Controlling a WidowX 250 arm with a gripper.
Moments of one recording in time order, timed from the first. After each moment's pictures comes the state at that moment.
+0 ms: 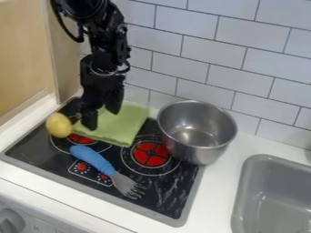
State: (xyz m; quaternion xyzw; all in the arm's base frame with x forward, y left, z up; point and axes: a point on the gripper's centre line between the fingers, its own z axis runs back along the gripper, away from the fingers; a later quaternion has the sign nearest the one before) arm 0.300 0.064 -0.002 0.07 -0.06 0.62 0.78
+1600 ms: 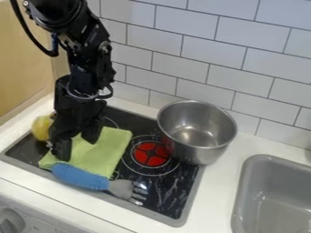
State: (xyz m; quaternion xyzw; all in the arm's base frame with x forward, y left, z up) arm 0.227 0.063 0.005 0.12 -0.02 0.63 0.77
